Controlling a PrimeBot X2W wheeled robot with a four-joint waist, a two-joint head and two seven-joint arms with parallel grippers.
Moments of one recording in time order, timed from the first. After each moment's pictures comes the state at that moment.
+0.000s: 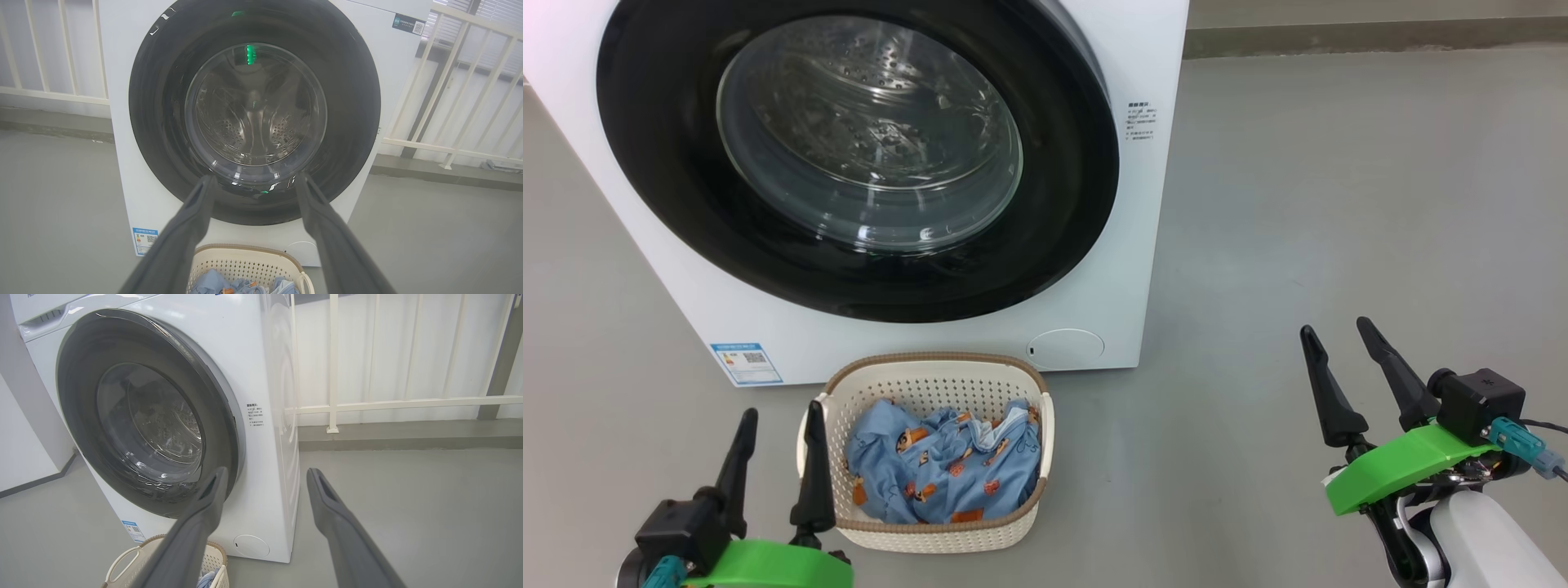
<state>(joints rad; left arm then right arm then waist) -0.12 0.08 -0.07 0.28 -0.33 -0.07 -0.26 -0.24 -0.20 0.19 0.38 0.43 0.13 -0.25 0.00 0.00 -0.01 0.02</state>
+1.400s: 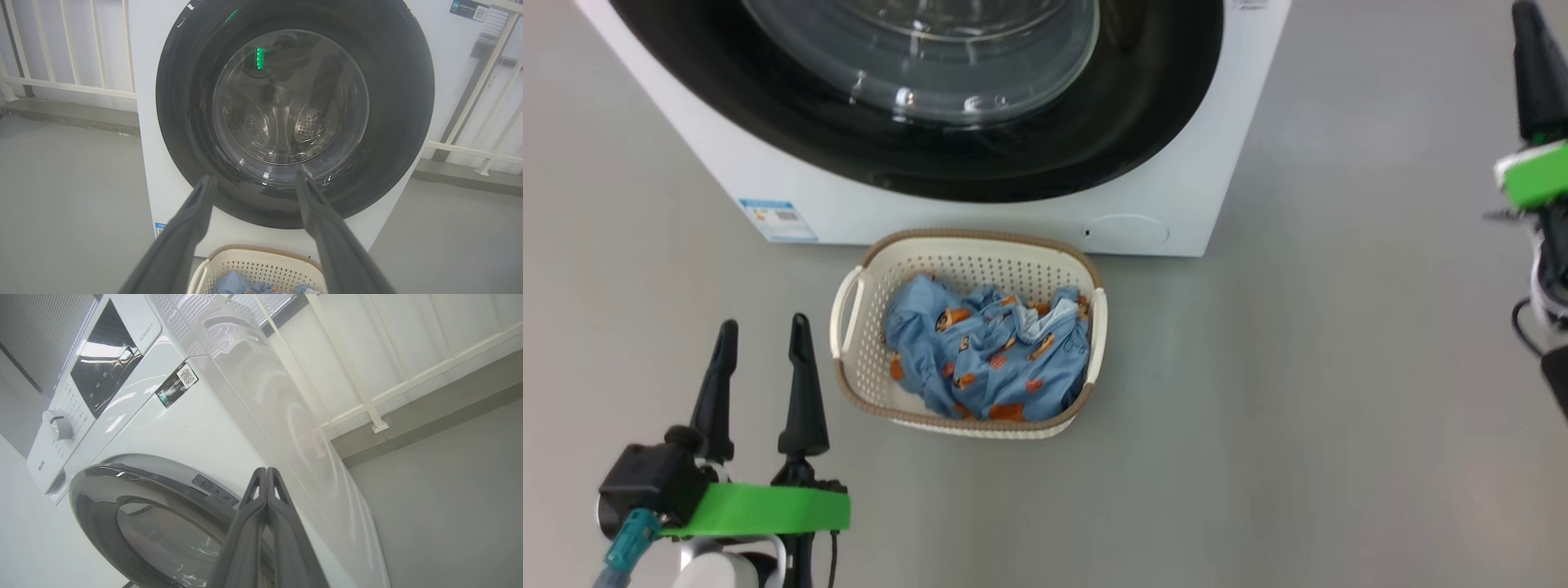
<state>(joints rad) -0.21 0.05 -0.05 0.16 -0.31 -0.08 -0.26 -0.74 -0.38 0.17 0.45 1.06 0.13 -0.11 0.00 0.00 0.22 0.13</state>
